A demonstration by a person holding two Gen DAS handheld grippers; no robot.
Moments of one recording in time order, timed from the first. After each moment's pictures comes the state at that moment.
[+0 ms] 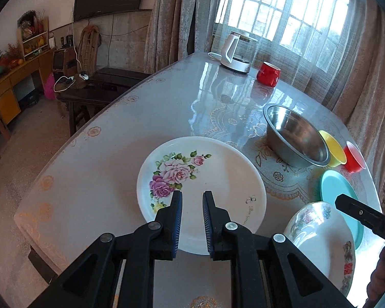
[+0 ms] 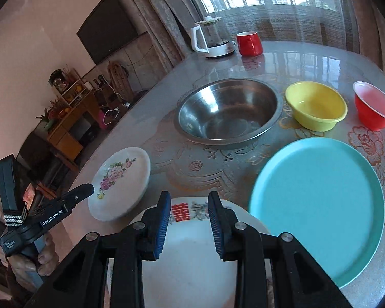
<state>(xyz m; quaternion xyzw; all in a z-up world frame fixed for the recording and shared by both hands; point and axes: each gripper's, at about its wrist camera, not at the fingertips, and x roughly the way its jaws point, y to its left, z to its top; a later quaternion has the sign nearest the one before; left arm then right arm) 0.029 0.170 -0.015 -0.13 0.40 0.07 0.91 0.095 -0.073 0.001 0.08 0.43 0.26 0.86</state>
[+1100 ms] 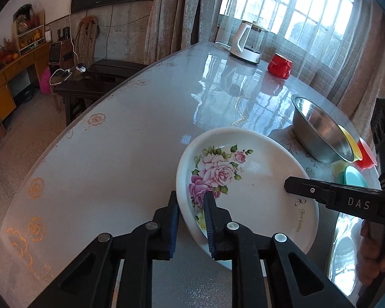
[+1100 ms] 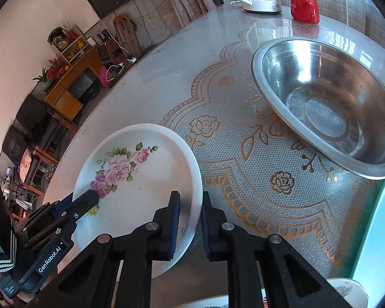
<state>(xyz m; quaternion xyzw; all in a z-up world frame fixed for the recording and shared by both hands) 0.049 0.203 -0.054 -0.13 0.42 0.05 0.90 0.163 0.044 -0.061 0.02 0.52 0.27 0.81</state>
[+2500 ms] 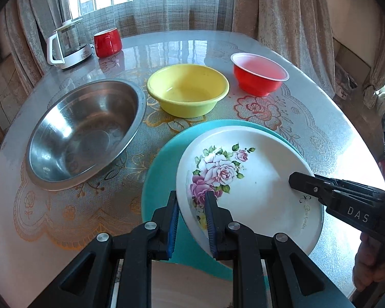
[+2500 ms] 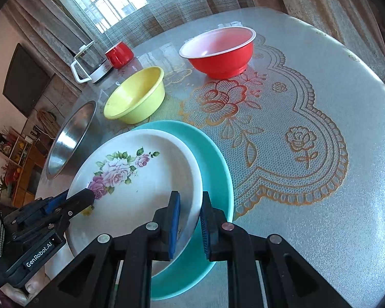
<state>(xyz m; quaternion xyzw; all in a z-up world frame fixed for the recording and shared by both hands) 0.126 -0.108 -0.032 0.07 0.47 -0.17 0.86 0.109 -0.280 -0.055 0.19 0.46 0.04 0.86</state>
